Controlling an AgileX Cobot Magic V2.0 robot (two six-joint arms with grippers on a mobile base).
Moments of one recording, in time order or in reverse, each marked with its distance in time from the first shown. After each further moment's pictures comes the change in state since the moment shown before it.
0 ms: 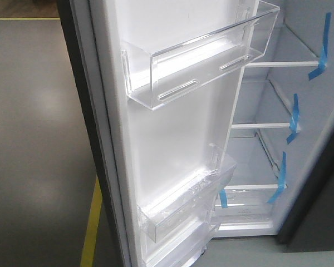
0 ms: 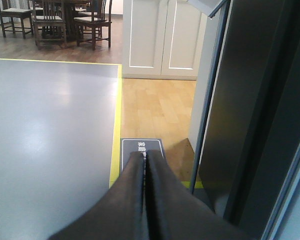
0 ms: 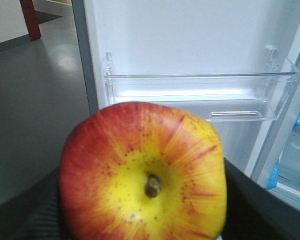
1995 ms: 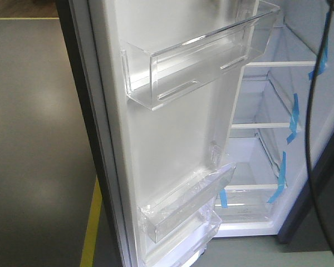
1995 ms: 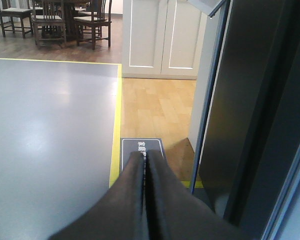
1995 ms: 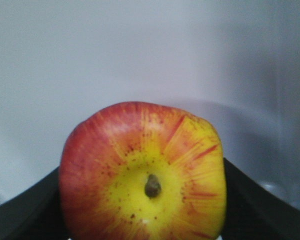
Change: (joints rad) left arm 0.000 0.000 0.000 0.000 0.000 0.000; right arm 0.074 1.228 -0.934 0.385 0.065 -0.168
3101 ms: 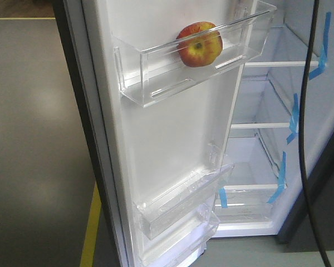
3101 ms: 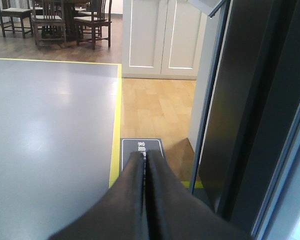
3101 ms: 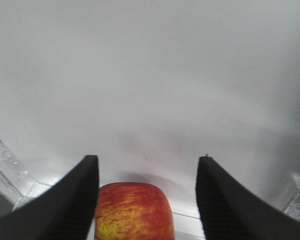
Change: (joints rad) left arm 0.000 0.000 0.000 0.000 0.001 0.000; right arm 0.108 -0.114 -0.084 -0.324 0.024 0.131
